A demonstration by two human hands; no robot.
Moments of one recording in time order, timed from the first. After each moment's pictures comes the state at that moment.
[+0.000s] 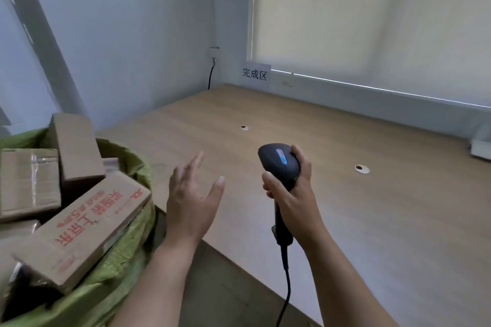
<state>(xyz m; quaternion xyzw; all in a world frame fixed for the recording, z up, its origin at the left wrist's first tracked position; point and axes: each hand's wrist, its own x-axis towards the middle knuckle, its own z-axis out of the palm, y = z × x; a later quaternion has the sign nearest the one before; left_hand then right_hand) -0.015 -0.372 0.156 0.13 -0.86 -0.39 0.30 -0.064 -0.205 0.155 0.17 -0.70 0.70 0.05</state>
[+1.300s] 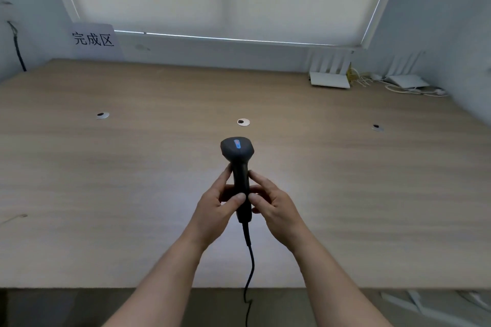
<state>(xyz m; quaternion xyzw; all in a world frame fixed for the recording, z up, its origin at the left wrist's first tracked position) -0.109 -0.208 0.073 -0.18 -0.72 -0.65 -0.14 -0.058 -0.062 0.075 -0.10 -0.78 0.61 0.03</state>
